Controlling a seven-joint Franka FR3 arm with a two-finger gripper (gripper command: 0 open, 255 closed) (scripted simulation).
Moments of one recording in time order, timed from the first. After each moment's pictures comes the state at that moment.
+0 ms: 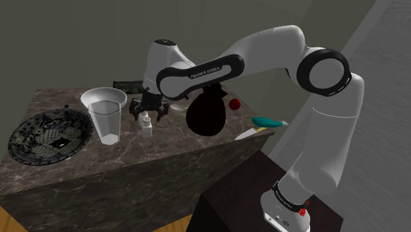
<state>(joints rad) 0.16 0.37 0.41 -1.81 -0.14 2.29 0.92</state>
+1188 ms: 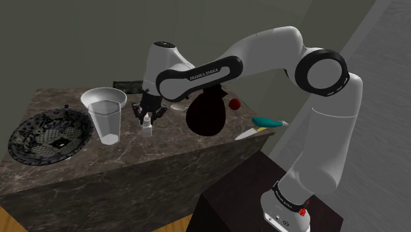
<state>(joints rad) 0.16 0.38 0.41 -1.81 -0.14 2.30 0.93</state>
